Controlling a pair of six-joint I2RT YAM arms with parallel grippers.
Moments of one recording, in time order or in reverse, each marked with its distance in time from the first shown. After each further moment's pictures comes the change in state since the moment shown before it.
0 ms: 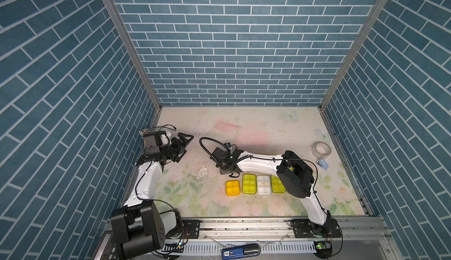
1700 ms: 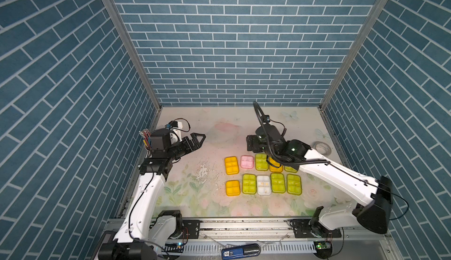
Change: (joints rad) left arm -0.309 -0.257 0.090 -0.119 -0.240 0.282; right arm -0.201 -0.839 -0.327 0.117 0.066 -0.325
